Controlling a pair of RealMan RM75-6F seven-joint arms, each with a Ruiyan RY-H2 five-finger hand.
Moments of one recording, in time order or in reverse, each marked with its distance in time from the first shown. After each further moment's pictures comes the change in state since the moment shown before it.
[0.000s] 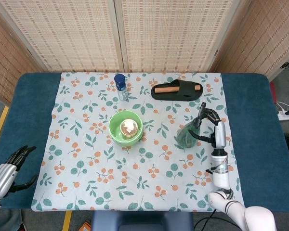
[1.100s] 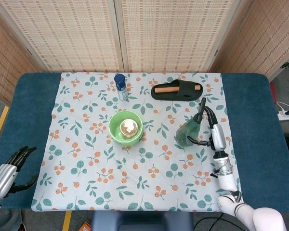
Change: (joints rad) left arm 0.000 -0.002 0.005 0.004 0.005 0.004 0.001; right arm -0.047 0.084 -0.099 -0.054 -0.047 -0.101 -0.040
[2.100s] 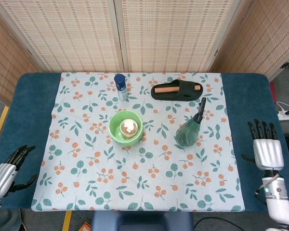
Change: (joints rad) left arm 0.002 -0.002 -0.011 -0.005 -0.018 0.003 0.004; right arm -0.277 0.736 -0.104 -1.032 0.254 -0.031 -1.453
